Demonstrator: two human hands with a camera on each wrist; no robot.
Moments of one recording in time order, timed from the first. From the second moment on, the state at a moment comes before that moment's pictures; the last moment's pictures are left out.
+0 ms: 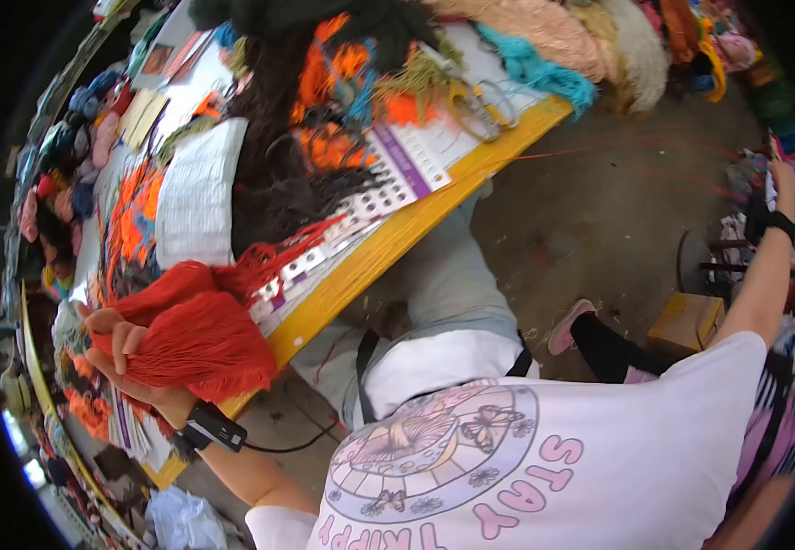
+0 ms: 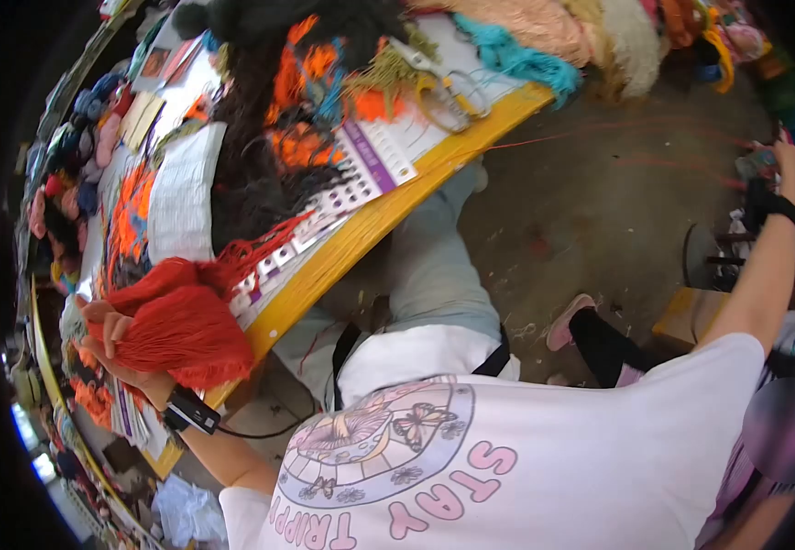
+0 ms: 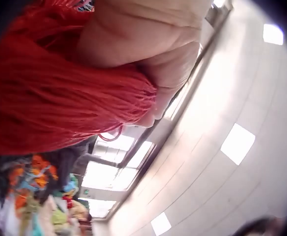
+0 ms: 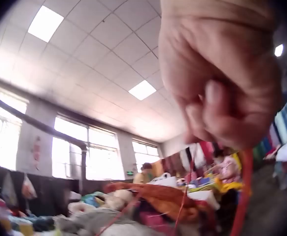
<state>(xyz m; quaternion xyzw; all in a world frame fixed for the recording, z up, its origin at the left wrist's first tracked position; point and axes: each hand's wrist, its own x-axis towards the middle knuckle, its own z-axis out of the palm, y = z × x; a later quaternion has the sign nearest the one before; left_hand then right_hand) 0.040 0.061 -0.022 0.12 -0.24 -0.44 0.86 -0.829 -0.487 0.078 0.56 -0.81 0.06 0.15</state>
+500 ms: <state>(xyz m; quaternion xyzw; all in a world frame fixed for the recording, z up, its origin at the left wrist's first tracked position) -0.093 -0.065 -0.098 0.53 -0.16 -0.55 0.62 -0.232 -0.195 -0.137 0.45 -0.19 0.21 -0.85</state>
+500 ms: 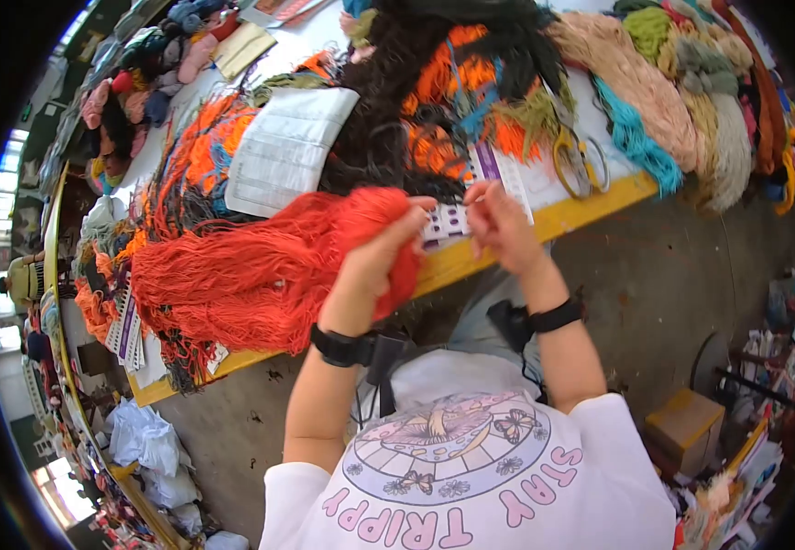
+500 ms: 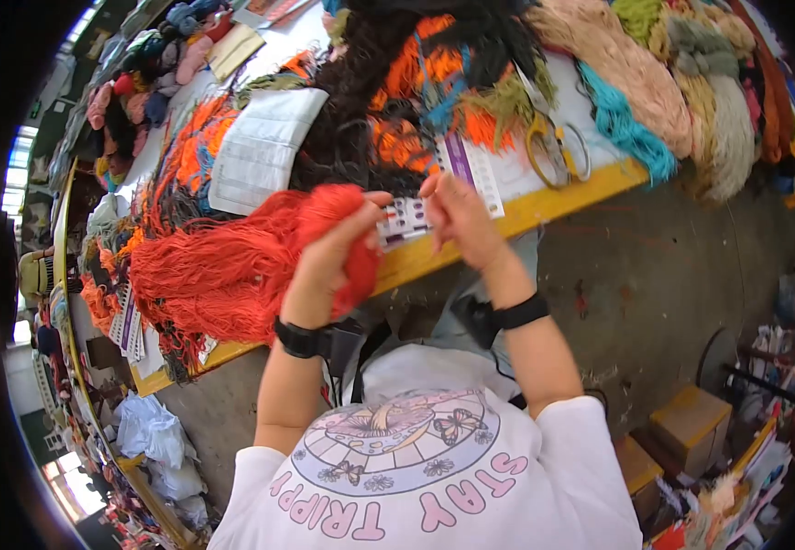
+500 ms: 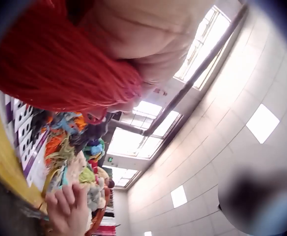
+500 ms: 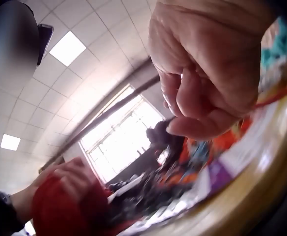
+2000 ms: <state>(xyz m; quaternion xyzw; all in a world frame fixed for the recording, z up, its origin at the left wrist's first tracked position) -0.101 -0.101 -0.159 0.57 -0.04 -0.59 0.57 -0.221 -0.212 -0.144 0.77 -0.27 0.16 -0.56</state>
